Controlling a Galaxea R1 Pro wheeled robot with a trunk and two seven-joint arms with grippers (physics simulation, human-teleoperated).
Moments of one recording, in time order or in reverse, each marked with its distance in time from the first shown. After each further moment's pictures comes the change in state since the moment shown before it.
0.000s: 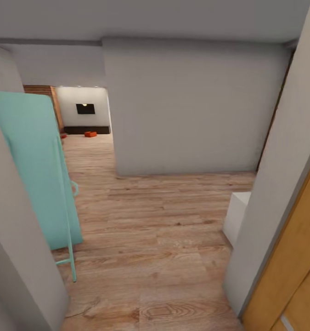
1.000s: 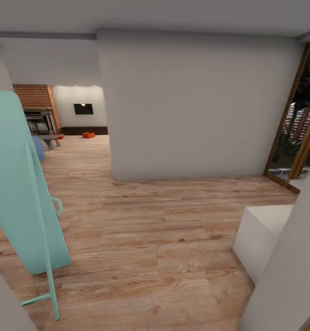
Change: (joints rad) left arm 0.000 0.000 0.000 0.000 0.000 -0.001 0.000; right arm 0.000 0.001 -0.004 0.000 -0.002 0.002 -0.003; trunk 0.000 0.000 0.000
